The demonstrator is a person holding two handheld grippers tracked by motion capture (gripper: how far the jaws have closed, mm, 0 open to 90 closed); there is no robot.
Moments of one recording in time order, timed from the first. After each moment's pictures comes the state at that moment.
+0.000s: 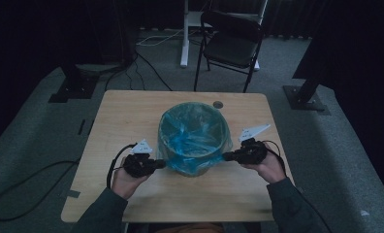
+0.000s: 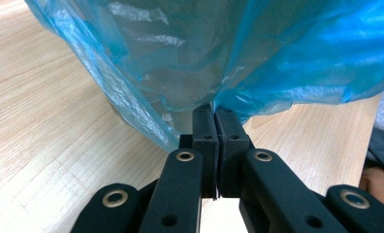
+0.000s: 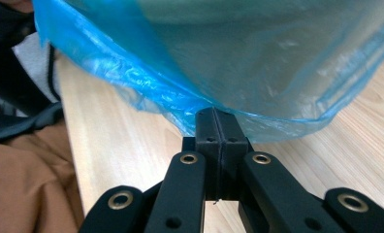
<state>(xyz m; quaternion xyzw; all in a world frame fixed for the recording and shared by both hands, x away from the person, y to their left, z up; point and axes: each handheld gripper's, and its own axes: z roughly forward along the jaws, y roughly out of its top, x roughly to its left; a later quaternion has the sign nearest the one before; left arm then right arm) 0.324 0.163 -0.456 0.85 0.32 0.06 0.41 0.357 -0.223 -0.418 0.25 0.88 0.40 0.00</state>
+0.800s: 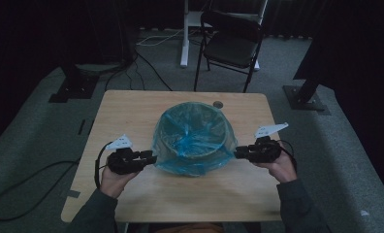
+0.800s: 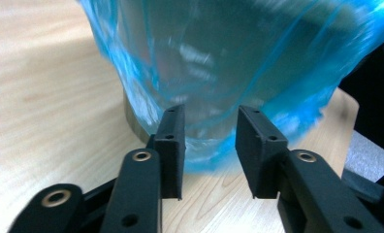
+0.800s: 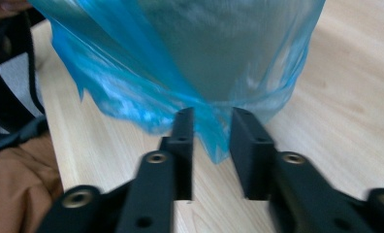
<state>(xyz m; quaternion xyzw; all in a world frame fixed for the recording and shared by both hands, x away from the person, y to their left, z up) 0.317 0.204 -0.435 0.79 0.35 0.06 0.50 0.357 -0.262 -0.412 0.29 0.86 0.42 0.03</state>
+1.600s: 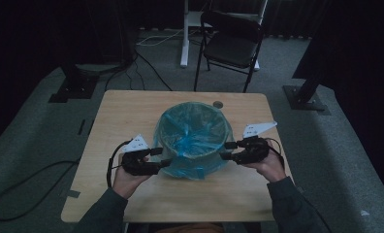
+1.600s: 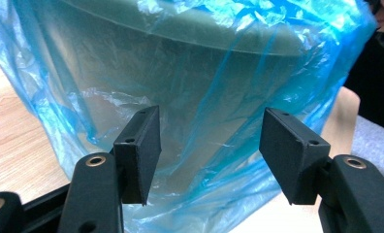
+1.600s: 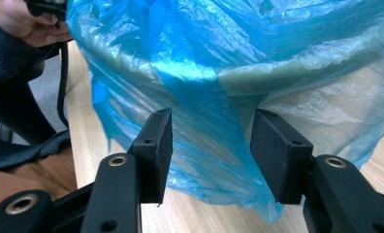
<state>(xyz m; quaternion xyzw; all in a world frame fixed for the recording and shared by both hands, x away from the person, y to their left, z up) 0.315 0.161 -0.430 0.81 0.31 0.09 0.49 0.352 -0.222 -0.399 0.24 0.86 0.46 0.03</state>
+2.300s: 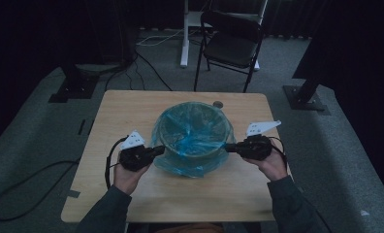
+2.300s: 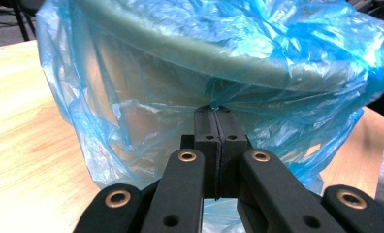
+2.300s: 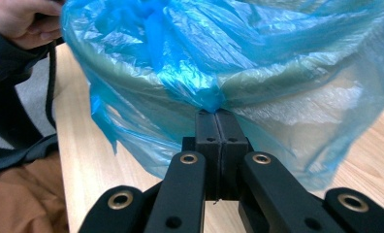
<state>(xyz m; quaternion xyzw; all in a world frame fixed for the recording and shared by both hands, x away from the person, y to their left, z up) 0.320 0.168 -0.422 0.78 0.34 0.12 0.50 0.353 -0.230 -0.394 0.24 0.85 0.46 0.05</state>
